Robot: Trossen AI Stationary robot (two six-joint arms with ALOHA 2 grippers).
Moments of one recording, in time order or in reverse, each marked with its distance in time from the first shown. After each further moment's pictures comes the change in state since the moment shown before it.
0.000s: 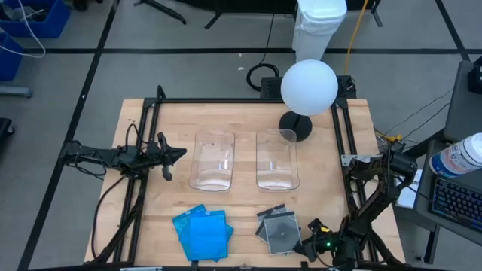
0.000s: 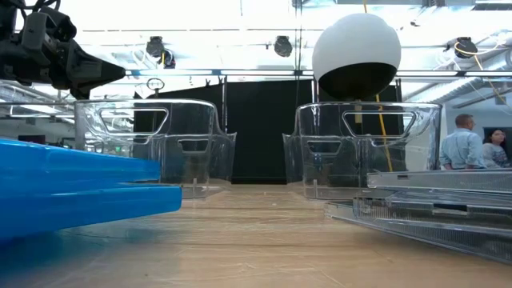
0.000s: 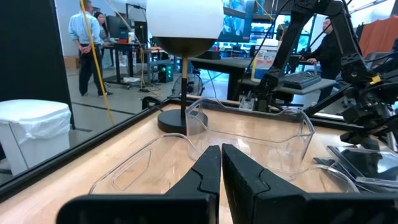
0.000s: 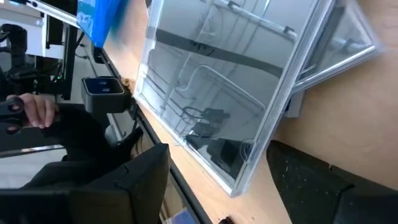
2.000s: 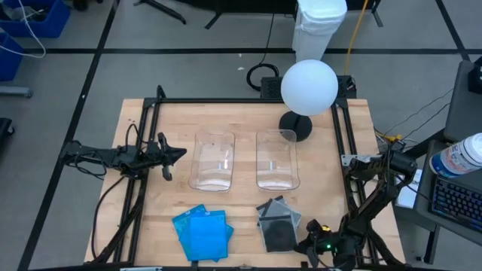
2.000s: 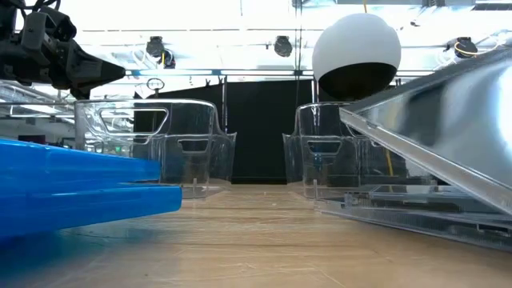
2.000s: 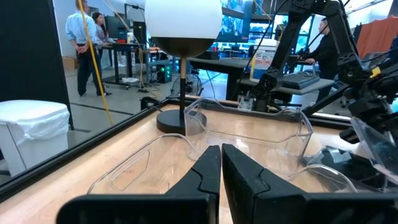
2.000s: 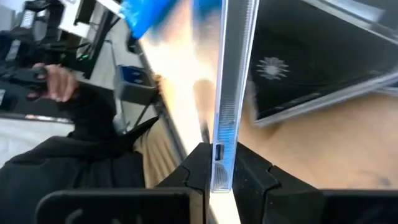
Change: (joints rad) left arm 0.000 0.000 -0.001 0.001 0.005 0.001; right arm -0.005 -0.041 -0.006 0.122 0.049 -0.297
